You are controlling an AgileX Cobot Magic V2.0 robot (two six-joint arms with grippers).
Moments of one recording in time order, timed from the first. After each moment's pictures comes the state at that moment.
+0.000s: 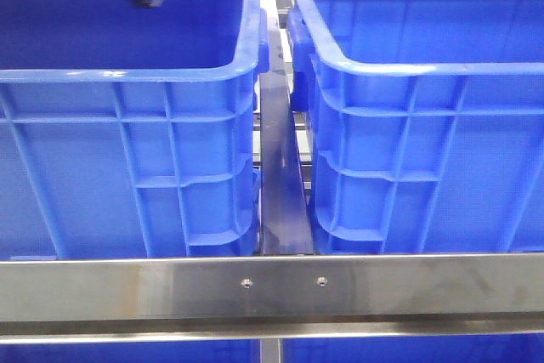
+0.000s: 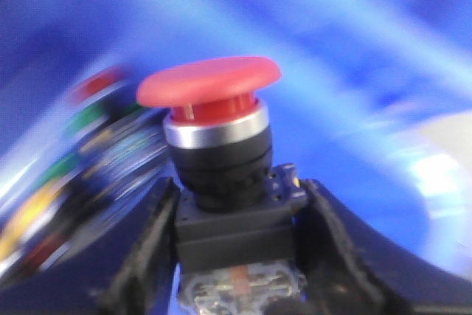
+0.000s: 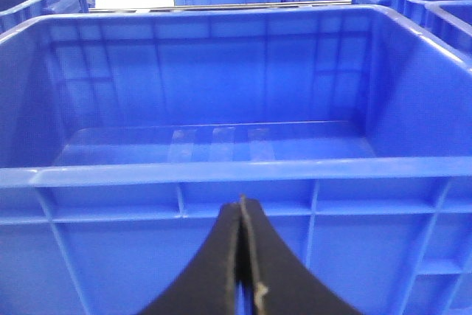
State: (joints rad) left arm -0.44 1.43 -1.27 -0.48 0.85 0.81; right arm 0.00 -0.01 0.03 0.02 0.02 0.03
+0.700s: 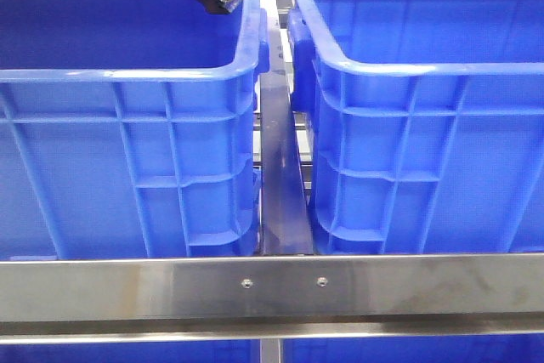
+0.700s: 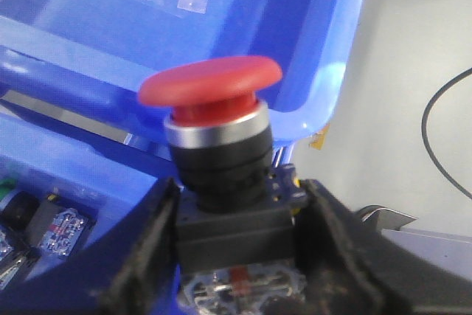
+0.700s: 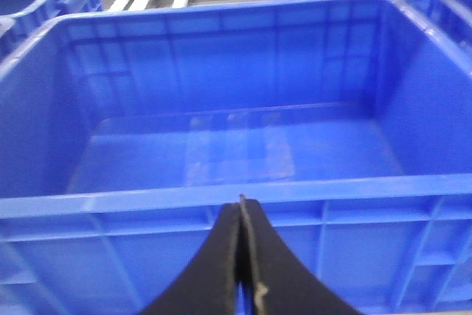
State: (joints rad) left arm -0.60 1.43 -1.27 -0.50 0.86 0.83; right arm 0.00 0.03 -0.24 0.08 0.39 0.03
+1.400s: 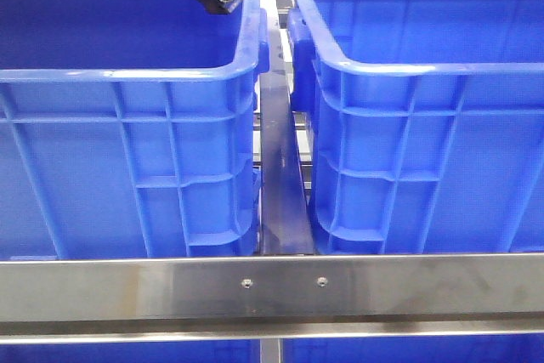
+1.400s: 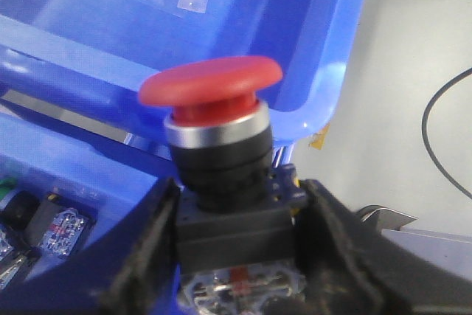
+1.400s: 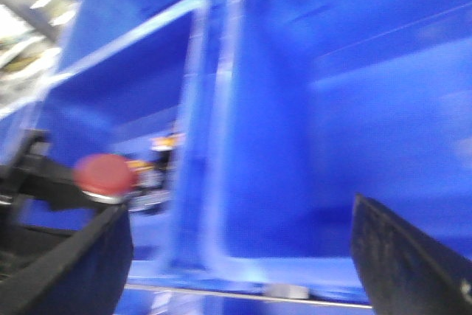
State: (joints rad) left arm -0.60 1.43 -1.27 -0.50 0.86 0.83; right arm 0.15 0.67 -0.67 0.79 0.52 -0.12
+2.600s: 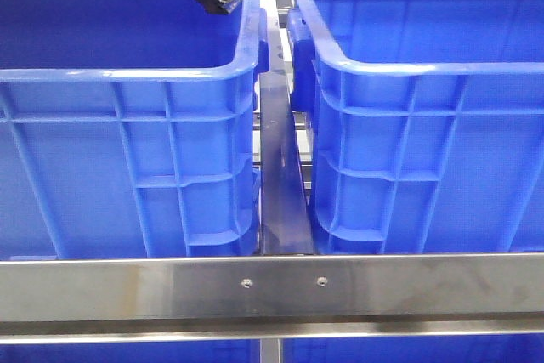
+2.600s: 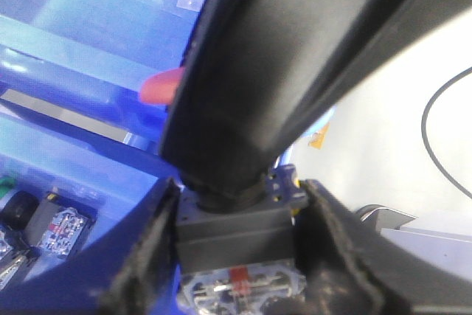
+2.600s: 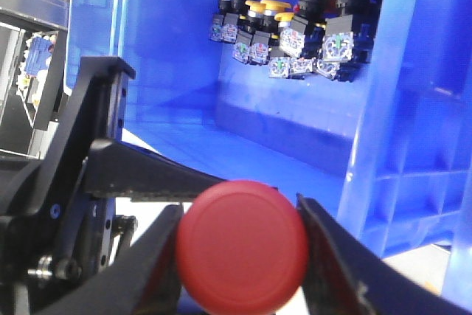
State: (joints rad) left arm -0.60 1.43 -1.27 -0.50 0.86 0.83; right arm 0.38 1.37 -1.05 1.21 0.76 -0.41
